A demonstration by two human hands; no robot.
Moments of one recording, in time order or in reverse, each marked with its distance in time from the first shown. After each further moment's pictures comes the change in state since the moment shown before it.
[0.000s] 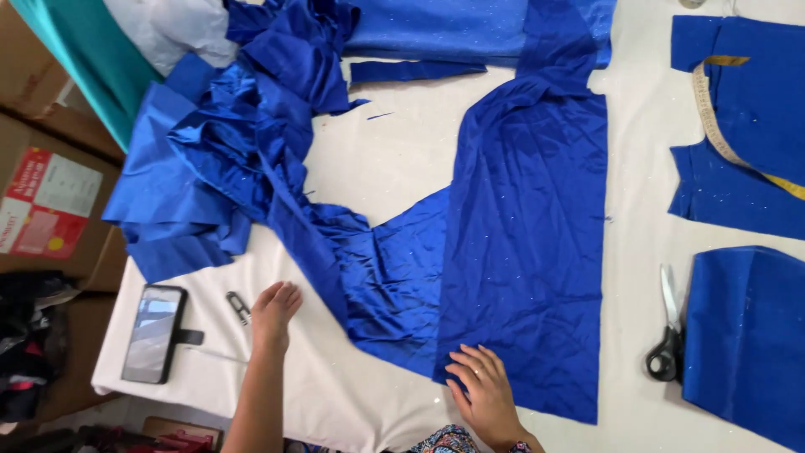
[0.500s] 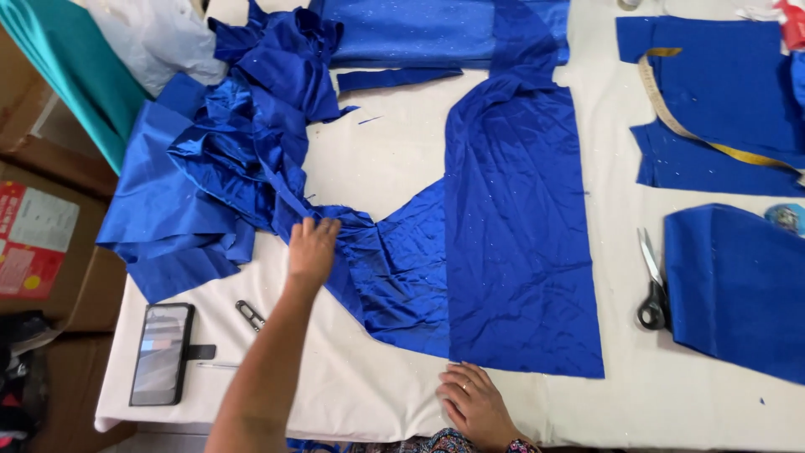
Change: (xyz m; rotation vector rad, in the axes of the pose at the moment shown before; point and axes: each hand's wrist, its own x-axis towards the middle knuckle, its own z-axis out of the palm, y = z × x) left_hand 0.083 0.023 0.080 1.684 -0.145 1.626; right_hand -0.039 -0.064 0.038 -0.008 -0.017 -0.143
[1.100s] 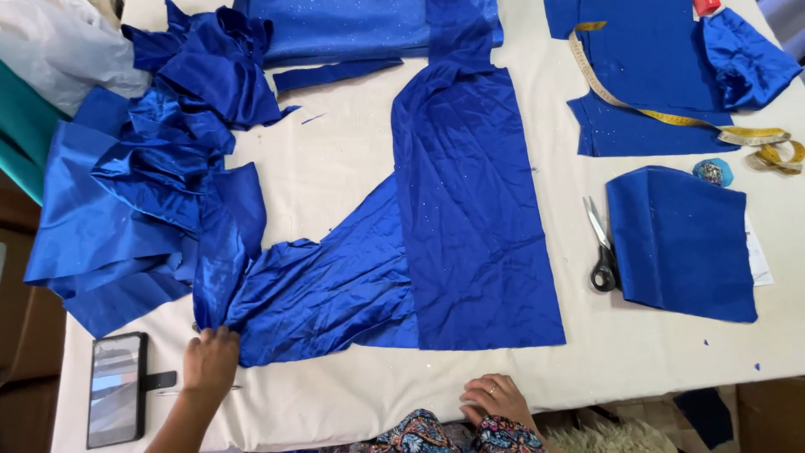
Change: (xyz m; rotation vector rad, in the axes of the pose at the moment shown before) left_hand -0.196 -0.064 0.011 0.214 -0.482 0.068; right_hand -0.097 0.030 -0.015 -0.153 0.052 0.215
